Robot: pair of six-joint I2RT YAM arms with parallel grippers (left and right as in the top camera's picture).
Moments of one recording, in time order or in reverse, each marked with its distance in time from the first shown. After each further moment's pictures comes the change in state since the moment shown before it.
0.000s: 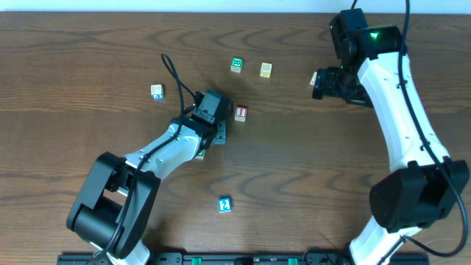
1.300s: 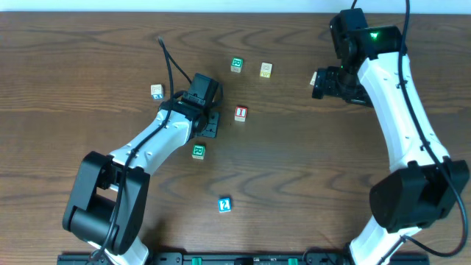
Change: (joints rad) left arm 0.084 0.002 0.129 -0.186 0.058 0.249; right arm 0.000 0.000 0.000 0.005 0.000 0.000
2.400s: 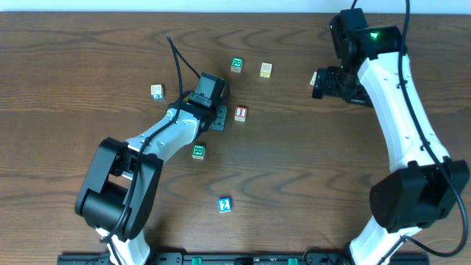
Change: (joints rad) left arm -0.019 0.093 0.002 0.220 0.003 -0.011; right arm 0.000 0.000 0.000 -0.001 0.000 0.000
